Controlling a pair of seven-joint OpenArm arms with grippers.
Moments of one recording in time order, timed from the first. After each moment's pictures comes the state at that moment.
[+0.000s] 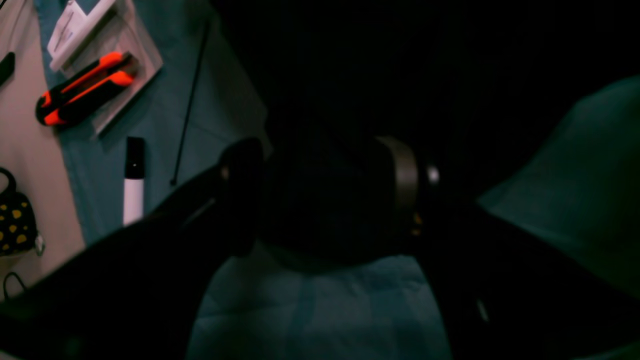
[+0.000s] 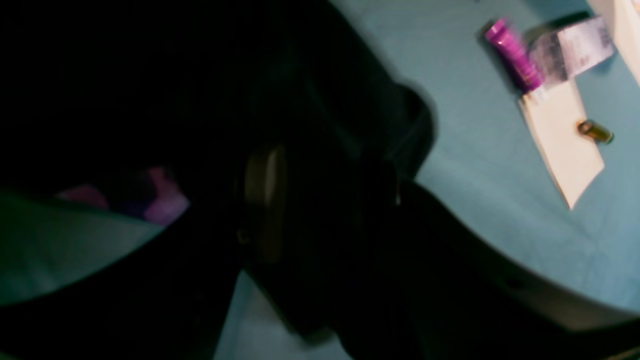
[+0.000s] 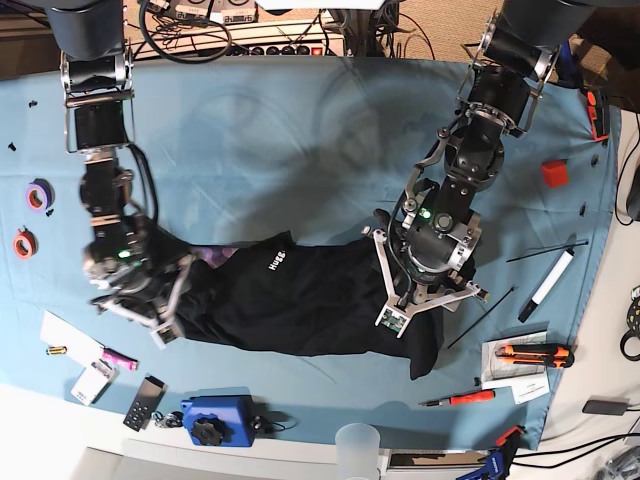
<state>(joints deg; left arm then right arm) -16.7 -7.2 24.0 99.5 5.3 -2.1 70.6 21.9 25.2 -12.1 79.8 4.6 20.2 -53.9</state>
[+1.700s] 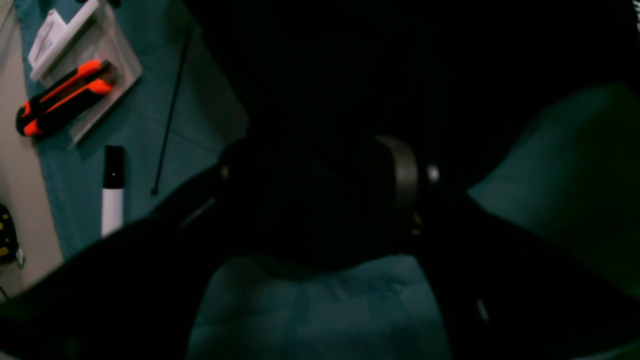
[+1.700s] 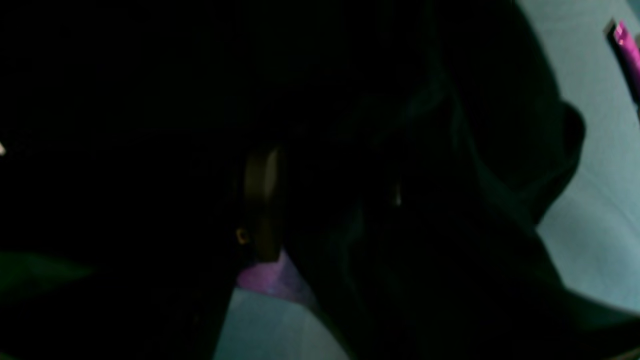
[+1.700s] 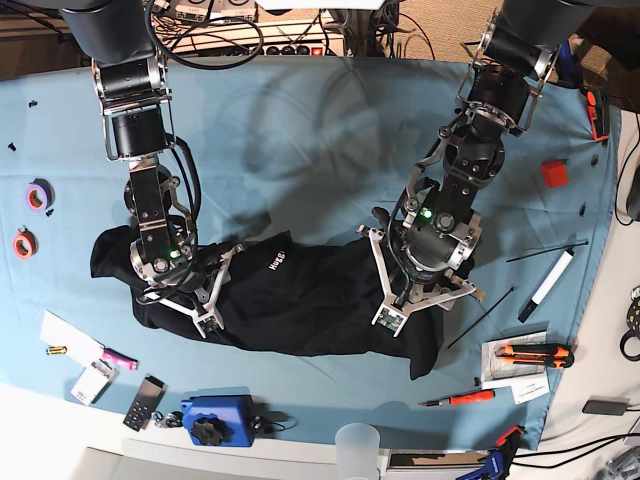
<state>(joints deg) -16.4 -7.2 24.0 99.5 2.7 -2.1 69.3 23.2 16.8 -12.2 69.6 -0.6 17.8 -48.9</state>
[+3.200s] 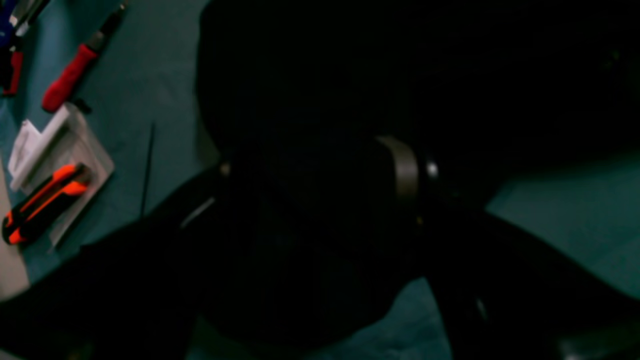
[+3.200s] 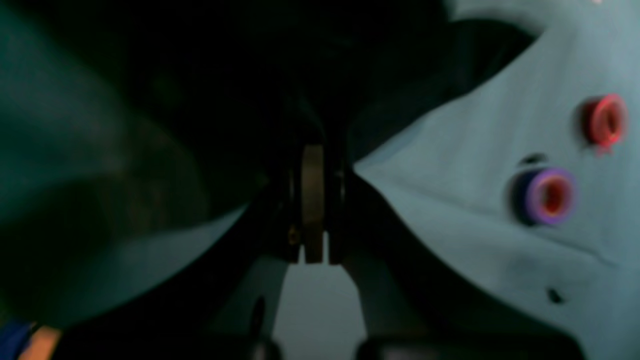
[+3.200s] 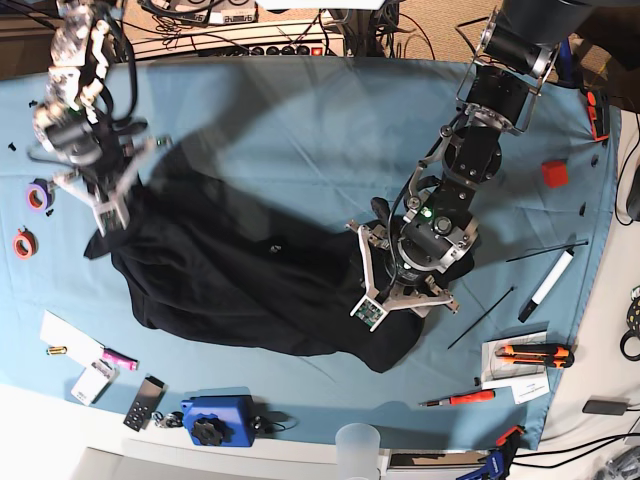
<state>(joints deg) -16.2 -7.2 24.0 94.0 0.6 -11.3 53.7 -17.3 23.8 20.6 120.1 20.9 26.0 -69.1</state>
